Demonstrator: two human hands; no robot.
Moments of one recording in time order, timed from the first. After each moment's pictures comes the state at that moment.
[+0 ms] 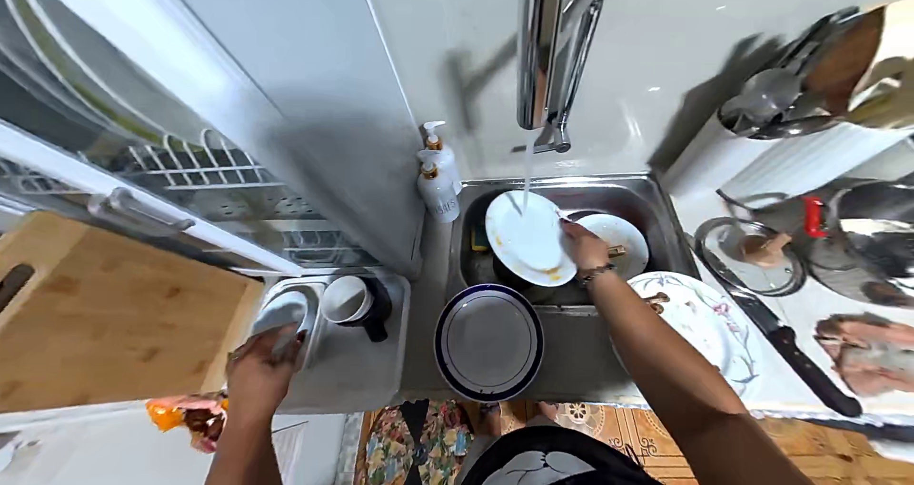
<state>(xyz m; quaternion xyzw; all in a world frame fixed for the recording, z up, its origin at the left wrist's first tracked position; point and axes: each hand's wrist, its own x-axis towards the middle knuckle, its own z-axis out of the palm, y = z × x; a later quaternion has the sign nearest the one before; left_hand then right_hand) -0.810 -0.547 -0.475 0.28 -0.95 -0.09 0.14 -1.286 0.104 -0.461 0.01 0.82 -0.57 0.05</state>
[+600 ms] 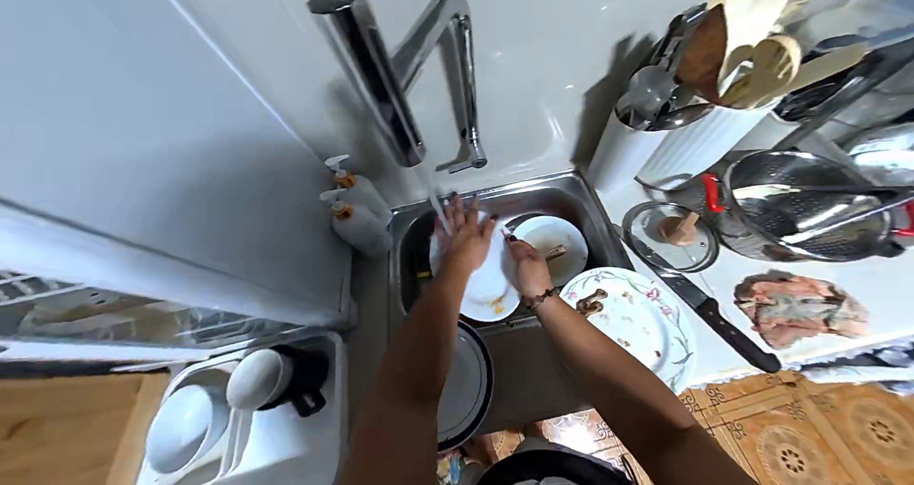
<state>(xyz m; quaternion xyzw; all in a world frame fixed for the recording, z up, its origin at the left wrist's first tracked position) -1.274 -0.025 -0.350 0.03 -0.98 -0.21 0.02 -1.276 0.094 -0.469 0.06 0.71 -0.70 0.02</state>
